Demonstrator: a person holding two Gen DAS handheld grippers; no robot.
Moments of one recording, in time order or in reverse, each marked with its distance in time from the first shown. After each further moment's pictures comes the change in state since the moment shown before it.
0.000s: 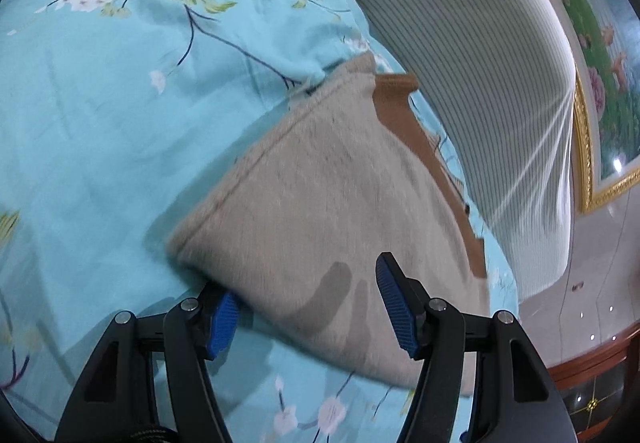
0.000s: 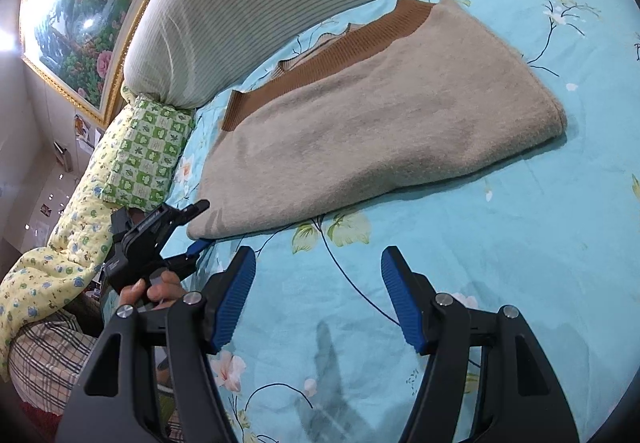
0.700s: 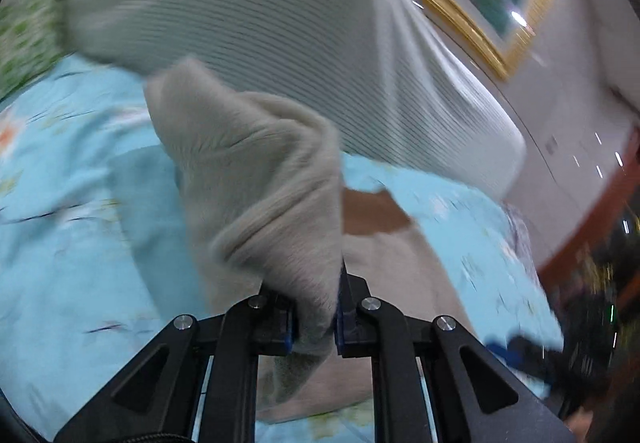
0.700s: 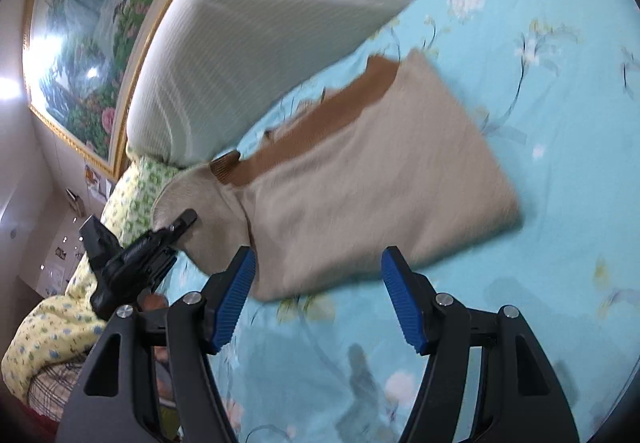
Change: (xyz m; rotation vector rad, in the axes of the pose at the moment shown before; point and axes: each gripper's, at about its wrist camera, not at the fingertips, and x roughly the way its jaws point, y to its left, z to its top) left arm 0.017 -0.184 -0.049 0.632 -0.016 -0.158; right arm -0.031 -0.050 0.063 0.058 -0.151 0.053
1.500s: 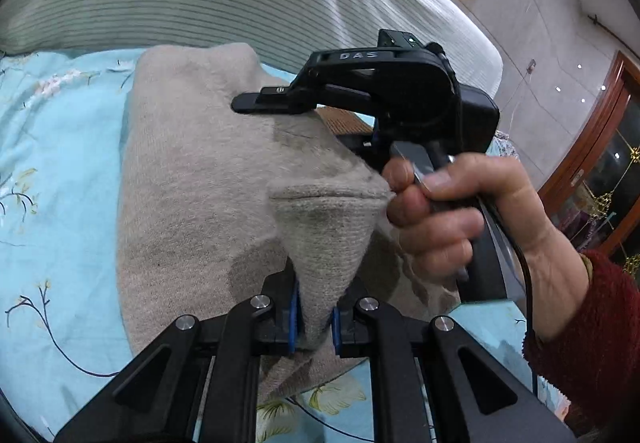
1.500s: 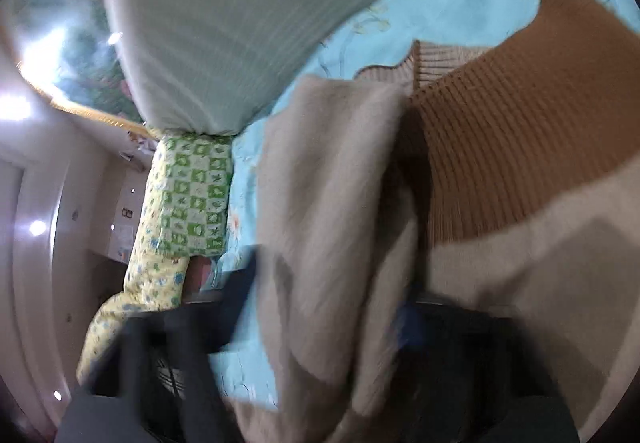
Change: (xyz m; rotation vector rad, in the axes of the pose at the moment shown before) left arm 0.057 -0.045 -0.042 0.137 0.171 -0.033; right arm 0.249 0.014 0.109 0.102 0.440 0.323
